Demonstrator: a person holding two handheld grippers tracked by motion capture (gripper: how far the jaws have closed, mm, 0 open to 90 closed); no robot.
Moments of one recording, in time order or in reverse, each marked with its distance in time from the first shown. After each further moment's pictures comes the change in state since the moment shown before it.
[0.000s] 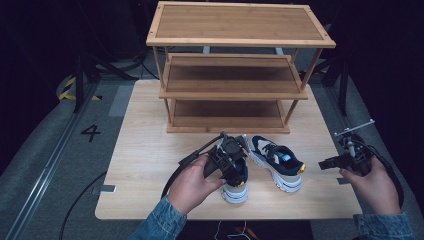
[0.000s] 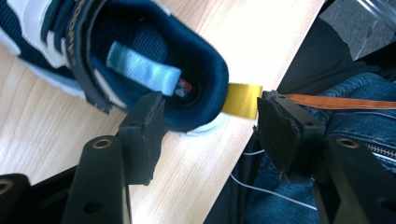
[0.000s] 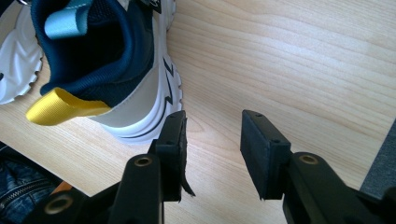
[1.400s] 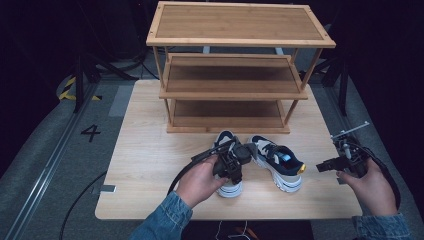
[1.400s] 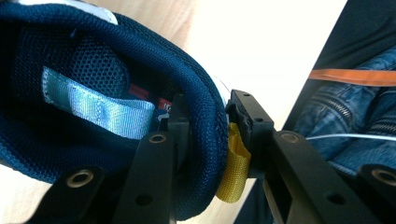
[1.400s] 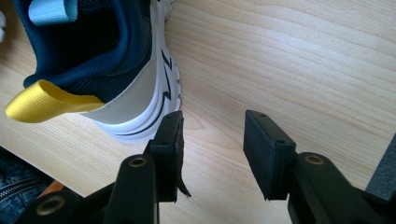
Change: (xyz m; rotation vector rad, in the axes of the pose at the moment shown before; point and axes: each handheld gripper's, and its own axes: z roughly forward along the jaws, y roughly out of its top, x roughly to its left) left arm 0.009 0.015 0.029 0.136 0.052 0.111; right arm 0.005 0.000 0.010 0.024 -0.016 -0.014
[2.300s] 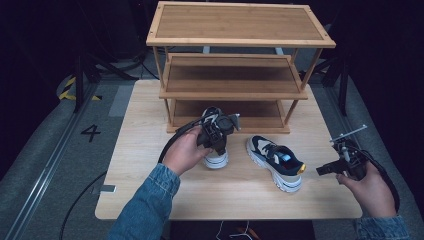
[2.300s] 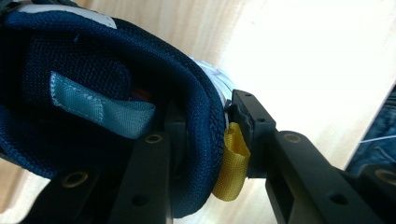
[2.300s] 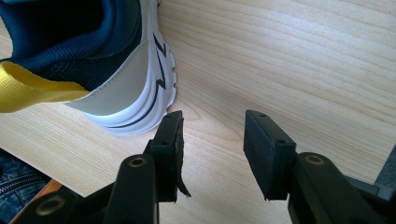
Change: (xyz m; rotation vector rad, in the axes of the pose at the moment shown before) left arm 0.078 0.000 -0.031 -0.034 0.093 0.005; right arm -0.003 -0.007 0.008 0.028 0.001 0.019
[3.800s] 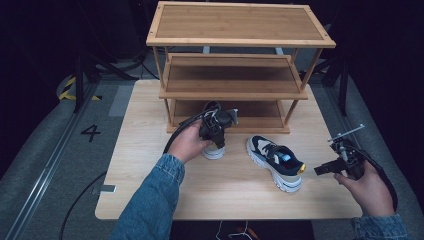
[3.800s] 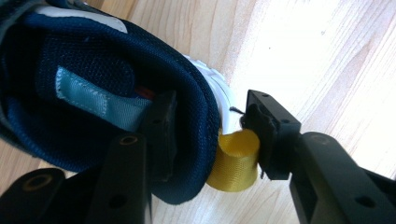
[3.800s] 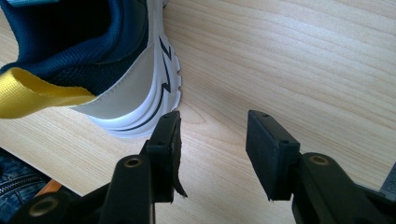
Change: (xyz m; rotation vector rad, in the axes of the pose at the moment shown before) left arm 0.033 0.010 0.028 0.006 0.041 -0.010; right arm 0.004 0.004 0.003 0.002 0.000 -0.017
